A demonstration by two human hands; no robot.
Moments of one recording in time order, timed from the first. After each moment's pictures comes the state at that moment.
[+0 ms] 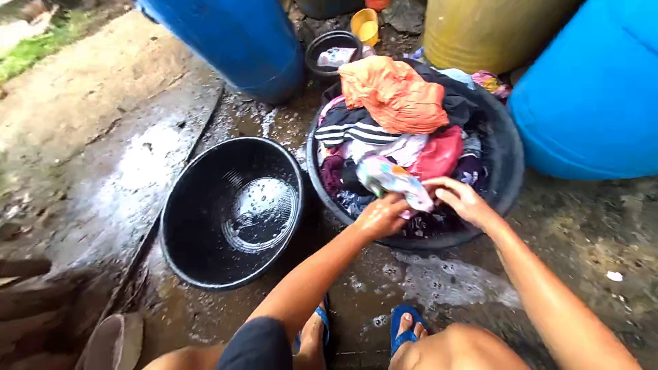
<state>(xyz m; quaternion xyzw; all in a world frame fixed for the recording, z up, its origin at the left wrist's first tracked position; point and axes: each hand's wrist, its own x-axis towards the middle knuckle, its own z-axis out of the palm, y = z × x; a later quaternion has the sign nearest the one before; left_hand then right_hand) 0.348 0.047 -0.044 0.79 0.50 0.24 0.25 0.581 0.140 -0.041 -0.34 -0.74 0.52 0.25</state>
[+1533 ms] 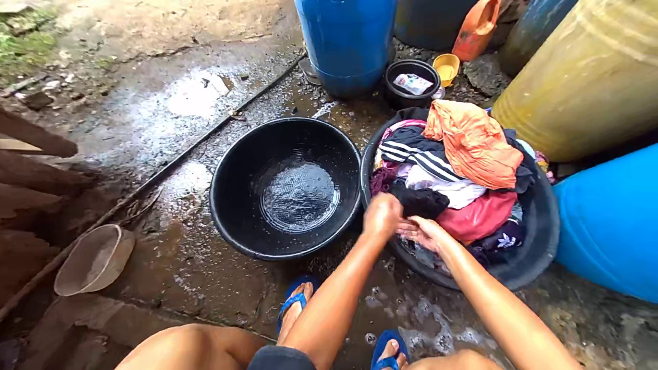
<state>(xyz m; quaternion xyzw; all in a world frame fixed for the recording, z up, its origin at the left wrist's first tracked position) 0.286 0.021 0.012 0.42 0.79 0.25 0.37 0.418 0.109 -0.041 -0.56 -0.39 0.73 0.07</state>
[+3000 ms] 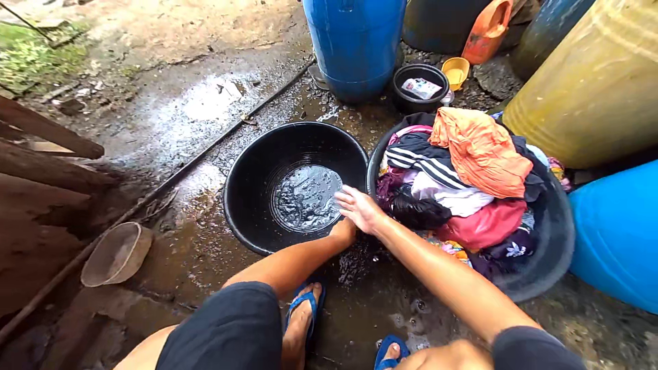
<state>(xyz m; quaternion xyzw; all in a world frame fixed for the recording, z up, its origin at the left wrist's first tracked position) 0.214 -0.039 -0.058 0.43 0.80 0.02 0.41 0.270 0.030 0.042 -0.36 -0.44 0.82 0.06</state>
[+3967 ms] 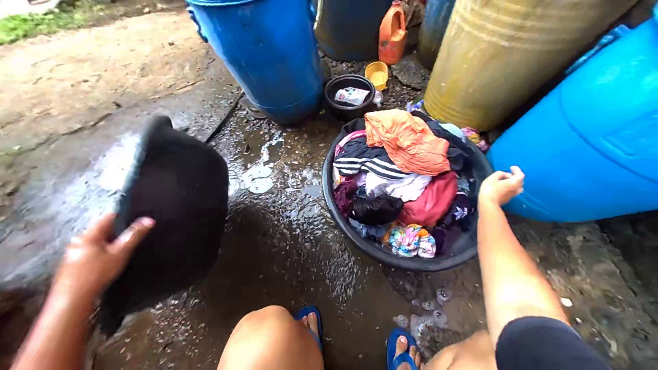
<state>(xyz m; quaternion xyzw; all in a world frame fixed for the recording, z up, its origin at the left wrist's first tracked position) -0.034 -0.198 0.127 0.51 0.83 0.24 -0.02 0.561 0.220 0.022 -0.76 -0.43 0.15 0.46</state>
